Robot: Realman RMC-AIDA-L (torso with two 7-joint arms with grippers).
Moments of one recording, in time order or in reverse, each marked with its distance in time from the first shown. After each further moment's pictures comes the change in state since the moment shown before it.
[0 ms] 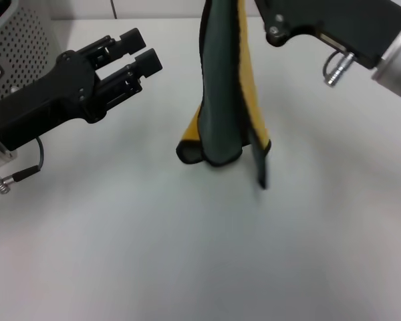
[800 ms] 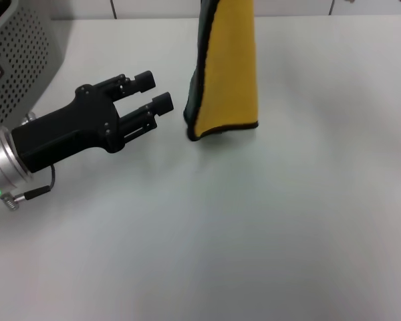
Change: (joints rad) left arm 0.000 0.001 0.015 -0.047 0.115 -0.102 0.105; right arm 0.149 -0.086 0.124 -0.099 -0.358 0.114 0.662
